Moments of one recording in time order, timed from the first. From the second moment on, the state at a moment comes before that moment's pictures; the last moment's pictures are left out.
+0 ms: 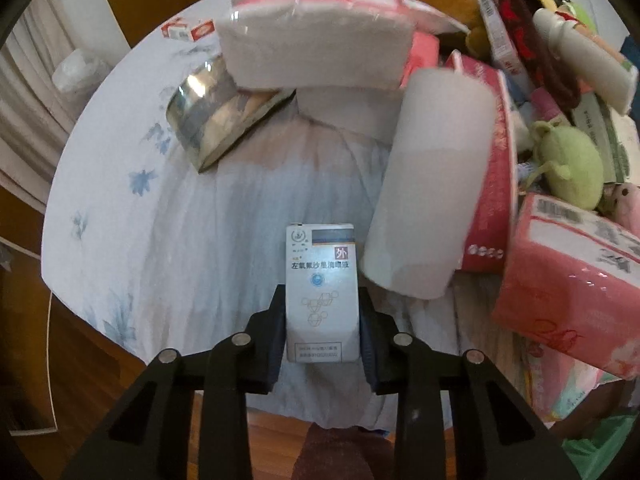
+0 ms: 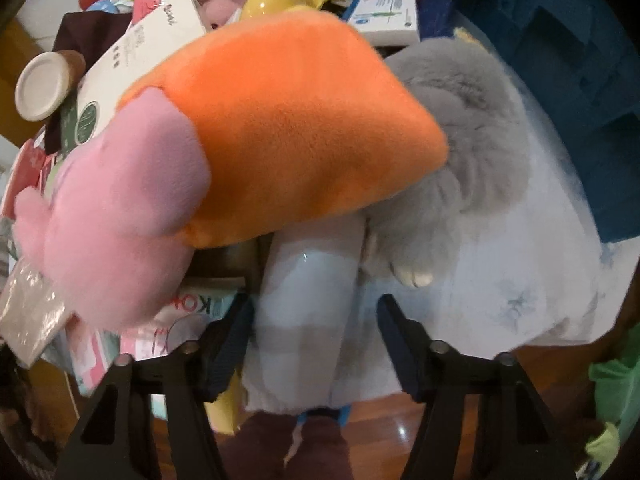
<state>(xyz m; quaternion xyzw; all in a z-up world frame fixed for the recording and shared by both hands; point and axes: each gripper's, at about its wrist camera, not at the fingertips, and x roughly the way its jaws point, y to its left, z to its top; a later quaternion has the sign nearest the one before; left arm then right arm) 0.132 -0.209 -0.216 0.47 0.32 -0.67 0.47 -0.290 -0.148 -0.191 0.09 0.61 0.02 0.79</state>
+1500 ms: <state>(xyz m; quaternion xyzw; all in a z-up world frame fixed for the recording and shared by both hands) -0.264 -0.223 0.073 0.20 0.18 -0.75 0.61 -0.307 -0.344 0.120 0.03 0.29 -0.03 0.95</state>
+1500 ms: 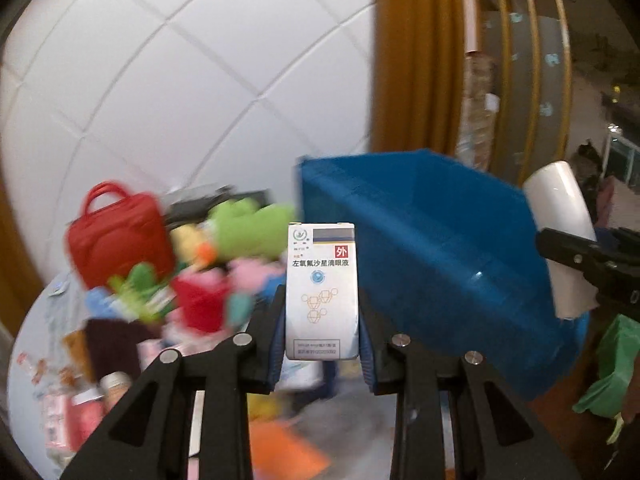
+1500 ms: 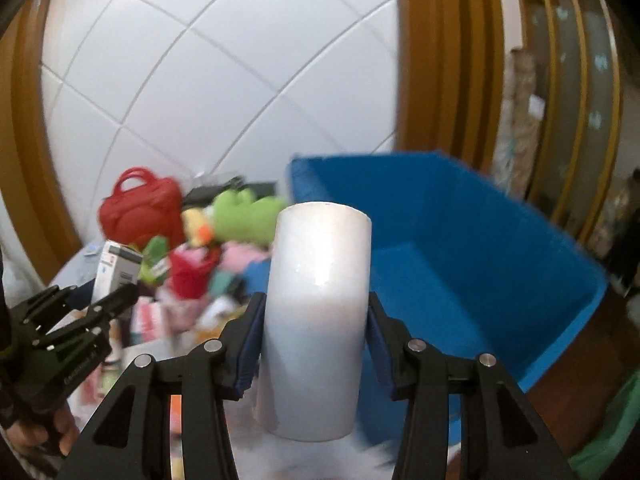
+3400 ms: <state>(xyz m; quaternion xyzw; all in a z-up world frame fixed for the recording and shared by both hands) -0.507 -0.398 0.079 0.40 0.35 -0.58 0.61 -0.127 -0.614 0.047 -0.21 0.56 0.25 0.76</state>
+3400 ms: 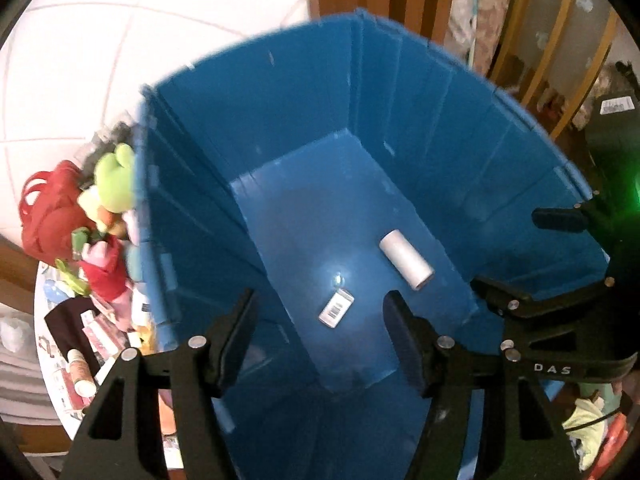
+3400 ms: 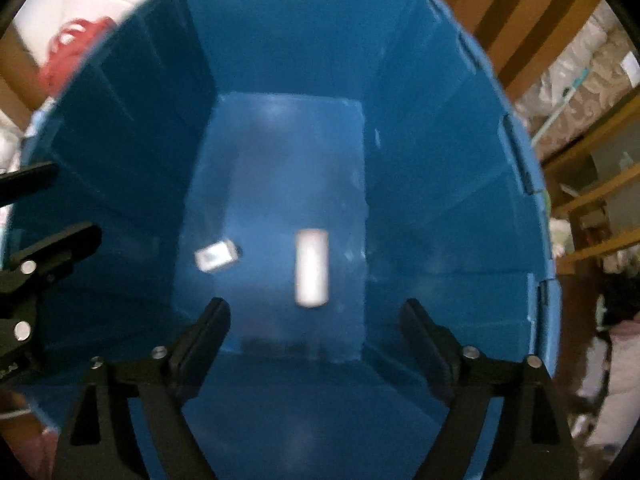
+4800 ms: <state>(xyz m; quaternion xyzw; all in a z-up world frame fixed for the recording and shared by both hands) -0.062 -0.072 -0.050 0.25 0.38 -0.39 0.80 -0.314 -0.294 0.009 -0.07 0.45 0.30 0.84</state>
